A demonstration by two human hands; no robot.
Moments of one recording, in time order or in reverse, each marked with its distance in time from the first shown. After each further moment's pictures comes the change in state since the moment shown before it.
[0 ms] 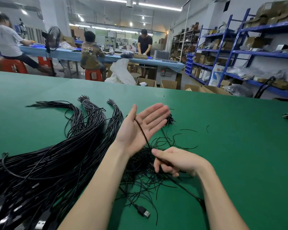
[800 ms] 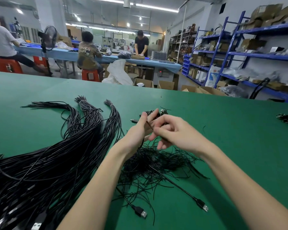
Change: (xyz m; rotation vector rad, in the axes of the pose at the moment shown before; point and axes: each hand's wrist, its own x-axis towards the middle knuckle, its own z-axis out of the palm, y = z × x) left_hand 0.011 -0.015 -0.011 0.747 0.197 -0.061; right_hand -0.019 -0.061 -0.016 -0.042 0.387 -0.293
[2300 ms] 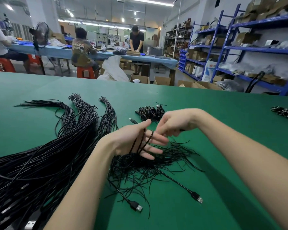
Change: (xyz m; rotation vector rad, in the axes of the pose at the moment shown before) left_hand -0.018 0.016 -0.007 0.046 -0.349 -0.425; right_hand 0.044 -0.001 -0.043 -0.424 -0.483 0.385
